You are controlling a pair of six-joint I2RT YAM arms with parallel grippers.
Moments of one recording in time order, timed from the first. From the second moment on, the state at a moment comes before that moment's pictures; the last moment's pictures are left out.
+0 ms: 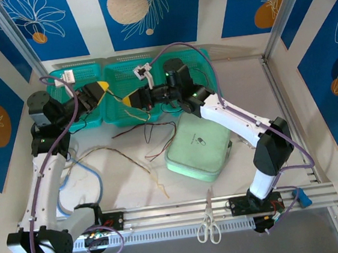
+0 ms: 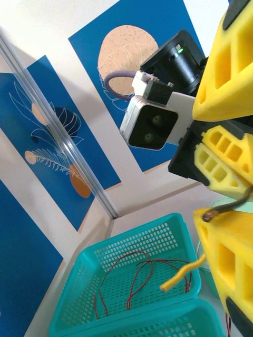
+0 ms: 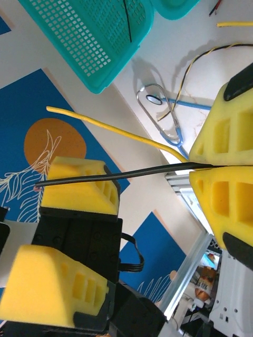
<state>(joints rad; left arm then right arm) -0.01 1.05 1.10 -0.05 0.87 -0.96 0.73 1.70 1.57 -0.06 -0.79 0.51</state>
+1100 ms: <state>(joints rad) -0.05 1.15 1.16 -0.10 0.99 -0.88 0.63 1.69 1.68 -0.20 -0.82 0.64</state>
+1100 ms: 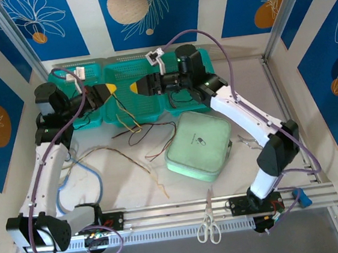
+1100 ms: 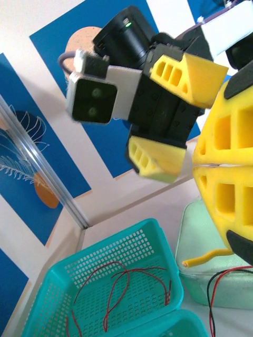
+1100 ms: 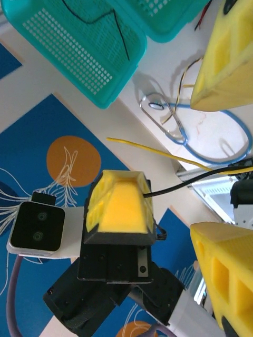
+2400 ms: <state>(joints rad) -0.10 1.25 1.22 0.06 1.14 -0.97 0.67 1.86 1.59 0.29 -1.07 1.06</state>
